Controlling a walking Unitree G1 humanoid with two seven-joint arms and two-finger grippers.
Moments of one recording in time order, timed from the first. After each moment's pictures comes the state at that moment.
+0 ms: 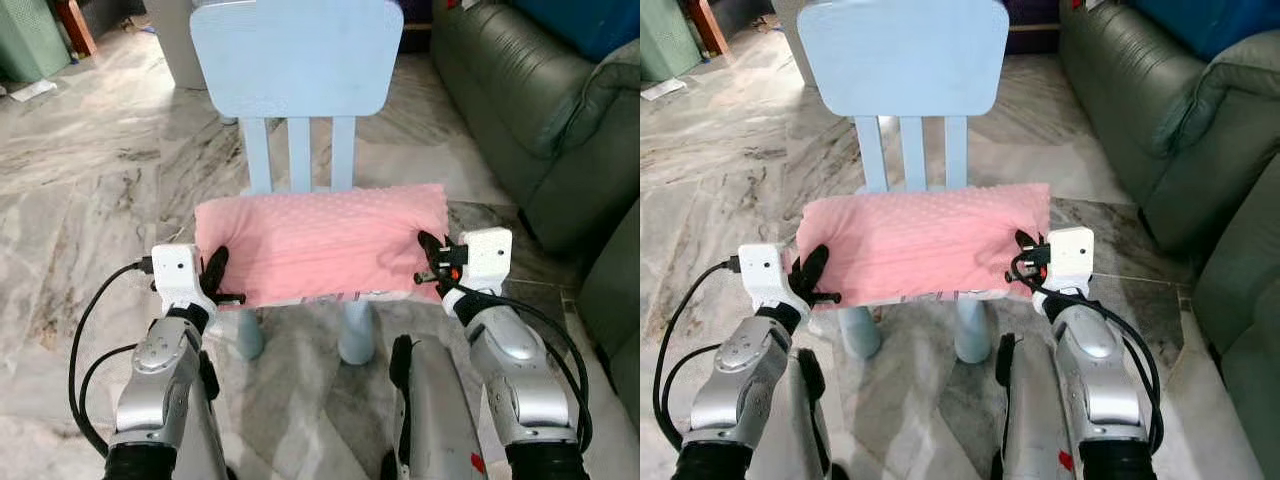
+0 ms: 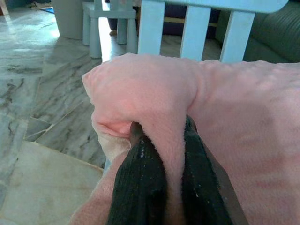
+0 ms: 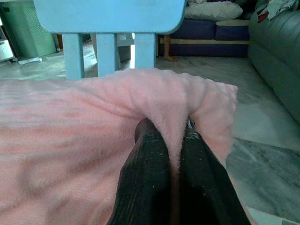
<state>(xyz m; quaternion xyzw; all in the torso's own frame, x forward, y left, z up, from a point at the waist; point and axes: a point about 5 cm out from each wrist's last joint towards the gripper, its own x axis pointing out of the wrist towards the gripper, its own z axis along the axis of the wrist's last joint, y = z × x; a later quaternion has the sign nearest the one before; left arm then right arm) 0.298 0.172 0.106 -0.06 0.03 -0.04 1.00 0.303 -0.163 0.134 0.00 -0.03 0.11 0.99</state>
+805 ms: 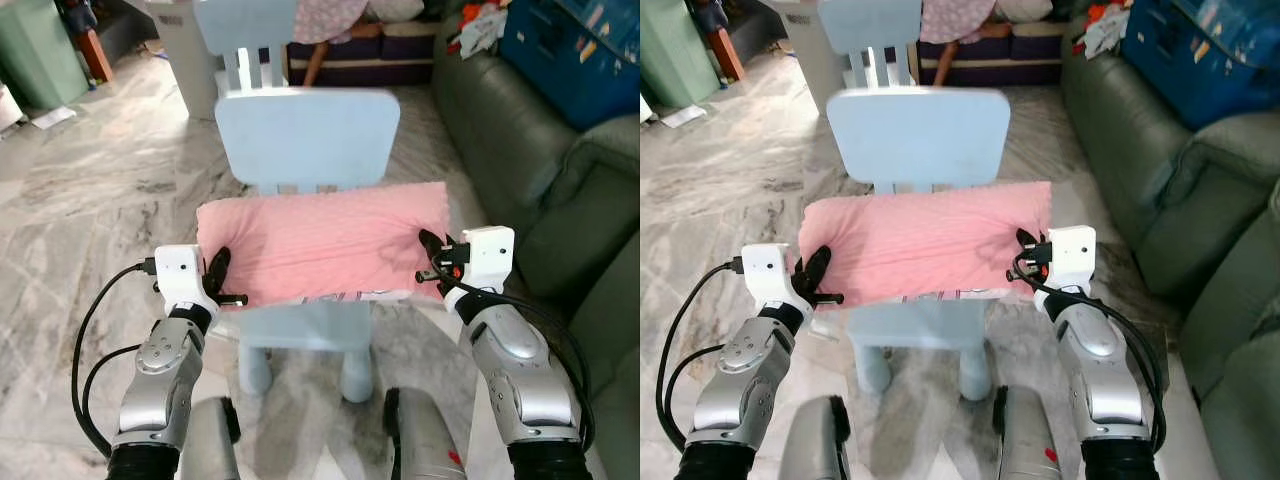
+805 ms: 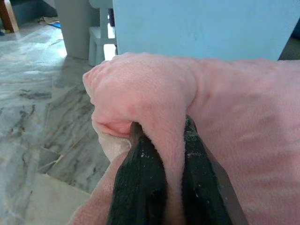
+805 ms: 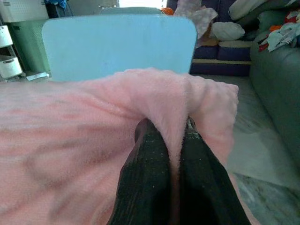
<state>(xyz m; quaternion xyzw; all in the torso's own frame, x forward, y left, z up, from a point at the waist) 0.298 0.169 0.104 -0.06 0.03 -0.04 1.00 0.303 -0.164 0.136 0.00 -0.03 0.11 0.99</state>
